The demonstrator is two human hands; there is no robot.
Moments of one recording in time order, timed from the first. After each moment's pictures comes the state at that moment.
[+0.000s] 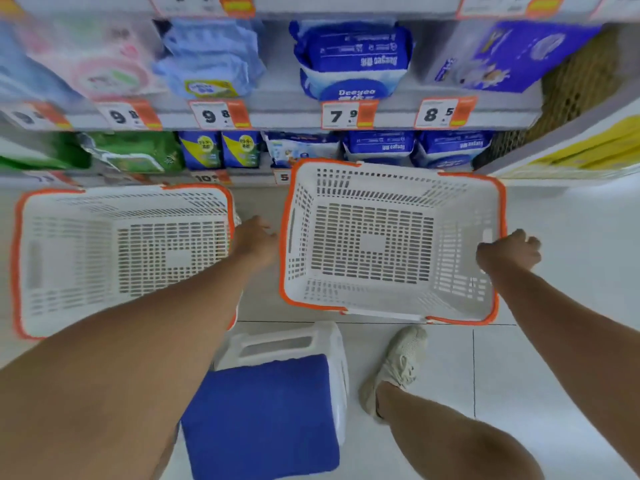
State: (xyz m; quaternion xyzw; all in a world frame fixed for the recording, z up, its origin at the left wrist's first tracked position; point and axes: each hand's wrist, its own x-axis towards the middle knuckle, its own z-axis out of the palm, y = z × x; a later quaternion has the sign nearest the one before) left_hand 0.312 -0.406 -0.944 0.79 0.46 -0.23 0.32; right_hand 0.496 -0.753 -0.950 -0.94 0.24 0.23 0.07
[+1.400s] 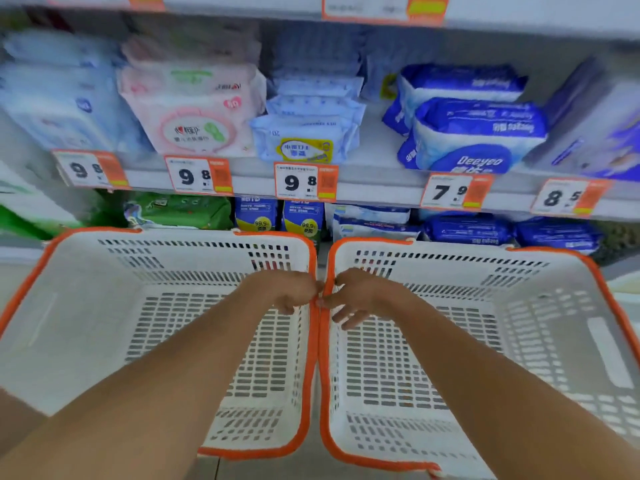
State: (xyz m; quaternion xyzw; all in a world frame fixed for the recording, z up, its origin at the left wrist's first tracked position) left_hand 0.347 -0.269 -1.064 0.79 0.29 -0.40 0.35; right_hand 0.428 -0.401 -1.077 -0.74 -0.13 0.59 0.31
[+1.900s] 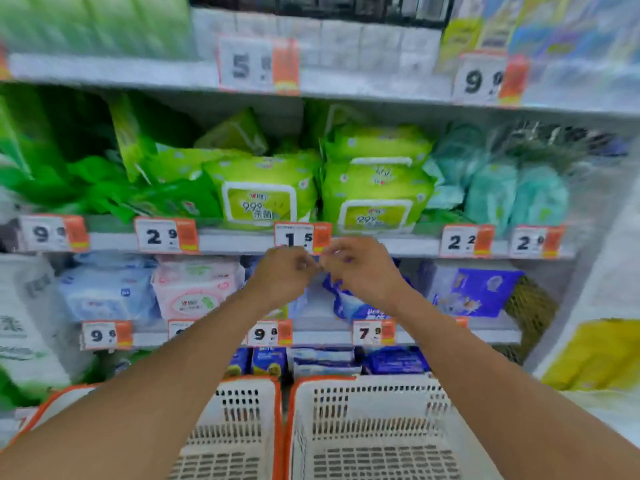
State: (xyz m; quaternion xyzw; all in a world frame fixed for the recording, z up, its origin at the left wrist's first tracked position) left_hand 0.391 -0.291 -0.795 0.91 0.17 0.16 0.33; right_hand 0.462 -0.437 -0.781 -0.81 -0.35 0.01 0.47
